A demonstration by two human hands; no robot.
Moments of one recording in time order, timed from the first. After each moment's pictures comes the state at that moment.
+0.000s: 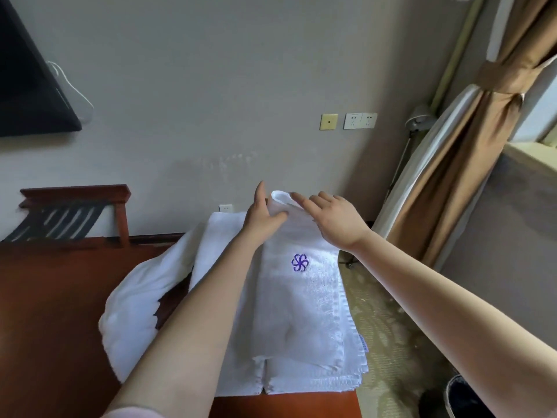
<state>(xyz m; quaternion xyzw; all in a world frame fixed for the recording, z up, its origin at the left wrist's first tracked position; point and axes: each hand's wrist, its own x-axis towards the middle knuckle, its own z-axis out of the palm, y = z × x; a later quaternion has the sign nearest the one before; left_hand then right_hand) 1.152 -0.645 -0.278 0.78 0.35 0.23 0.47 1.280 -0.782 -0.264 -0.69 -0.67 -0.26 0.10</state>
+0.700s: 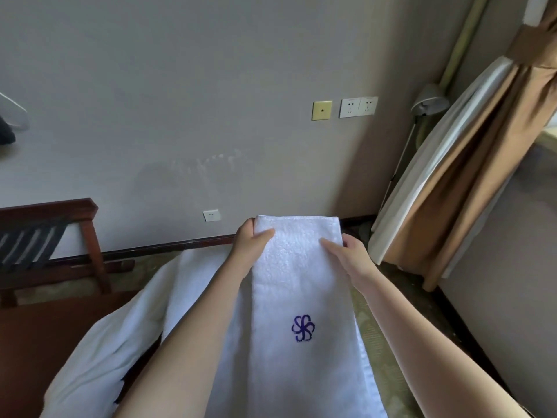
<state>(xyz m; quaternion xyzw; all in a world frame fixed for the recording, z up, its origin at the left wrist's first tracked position) 1.244 -0.537 -0.345 0.67 0.39 0.20 0.60 1.374 -0.710 -0.363 -0.71 -0.14 0.34 0.61</state>
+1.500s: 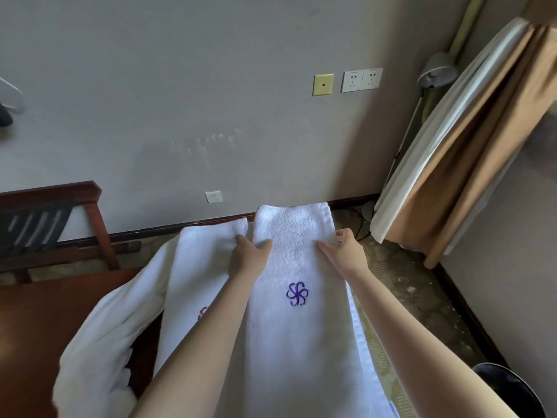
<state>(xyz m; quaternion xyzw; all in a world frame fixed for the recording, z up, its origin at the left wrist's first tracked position) 1.220 -0.572 -0.395 0.75 0.56 0.03 0.35 1.356 -0.723 -0.406 -0.88 -0.16 0.22 0.39</state>
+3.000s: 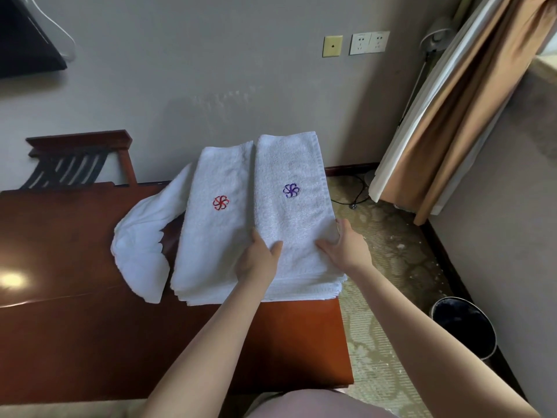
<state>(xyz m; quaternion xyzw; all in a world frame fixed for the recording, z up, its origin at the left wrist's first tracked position) 1.061 -0.795 -0.404 0.80 0.55 -0.01 0.22 1.215 -0.908 -0.416 -0.90 -0.29 0.17 0.28</state>
